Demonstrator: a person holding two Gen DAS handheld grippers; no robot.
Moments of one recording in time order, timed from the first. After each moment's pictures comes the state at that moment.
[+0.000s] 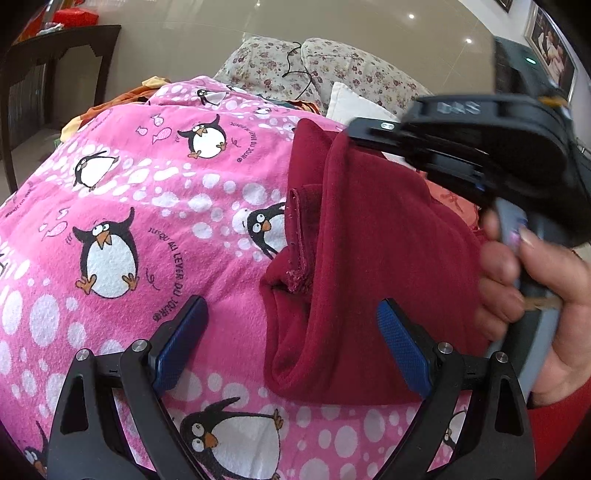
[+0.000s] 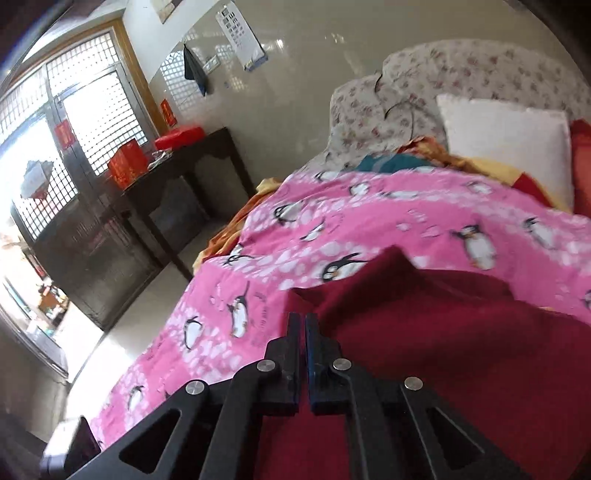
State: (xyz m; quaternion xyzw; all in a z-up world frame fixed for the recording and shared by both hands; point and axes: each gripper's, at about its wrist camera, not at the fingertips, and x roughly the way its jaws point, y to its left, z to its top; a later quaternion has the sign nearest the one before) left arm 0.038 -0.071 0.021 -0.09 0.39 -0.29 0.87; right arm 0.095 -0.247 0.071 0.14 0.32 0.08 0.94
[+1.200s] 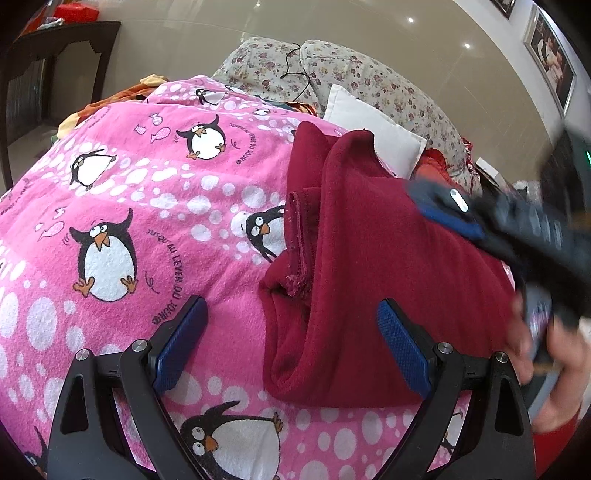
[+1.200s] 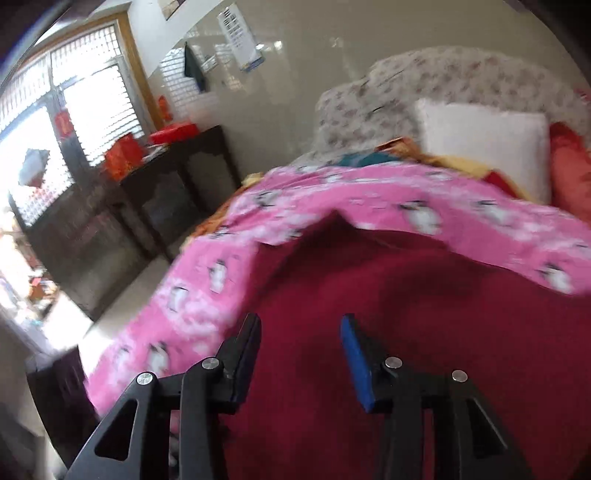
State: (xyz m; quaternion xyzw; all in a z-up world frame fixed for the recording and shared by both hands) left arm 0.046 -0.067 0.020 -0.11 0.39 -0.30 0.86; right arm 0.028 -0.276 0.058 0.11 0.32 0.04 0.94
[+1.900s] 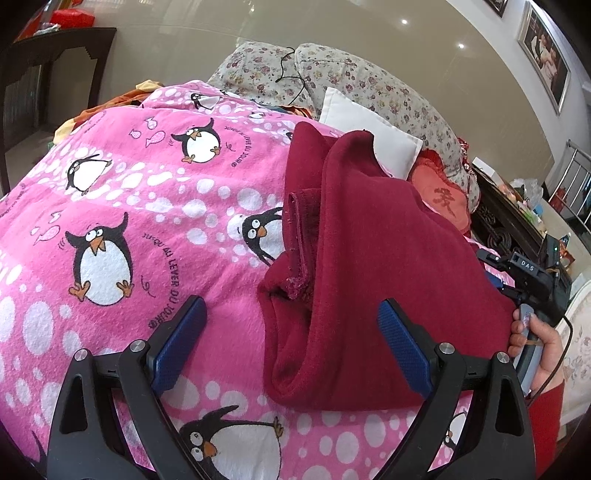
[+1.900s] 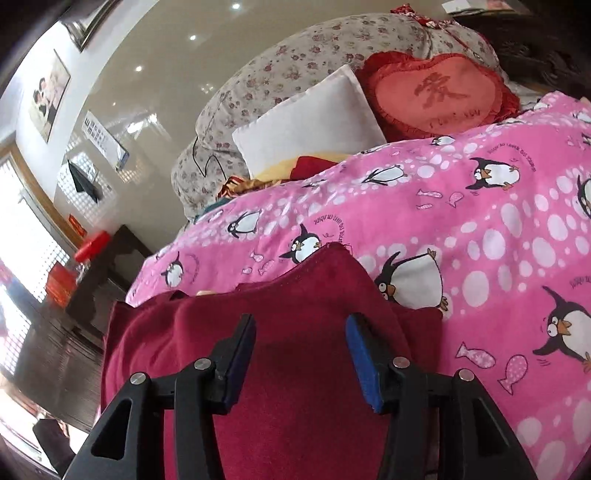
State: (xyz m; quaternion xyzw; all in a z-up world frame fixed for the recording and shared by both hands) left arm 0.043 -0.069 0.018 -0.11 0.38 -0.31 0.87; right arm -0.050 -0.498 0.020 0.31 0.27 -0.11 0.91
